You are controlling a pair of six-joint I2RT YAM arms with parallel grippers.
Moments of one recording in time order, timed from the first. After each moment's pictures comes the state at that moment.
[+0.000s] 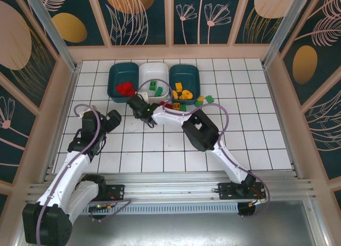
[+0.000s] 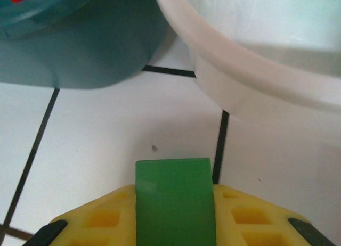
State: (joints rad) left arm -0.15 0.85 0.52 -0.32 -0.08 -0.74; right arm 0.96 2.45 1.92 -0.33 0.38 0.59
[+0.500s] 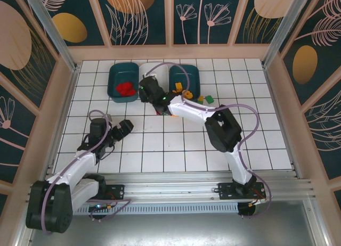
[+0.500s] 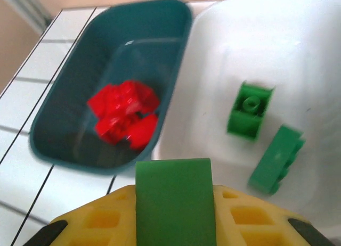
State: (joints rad) left arm -0.15 1.02 0.29 0.02 0.33 -0.83; right arm 0.84 2.15 1.75 -0.18 0.28 0.48
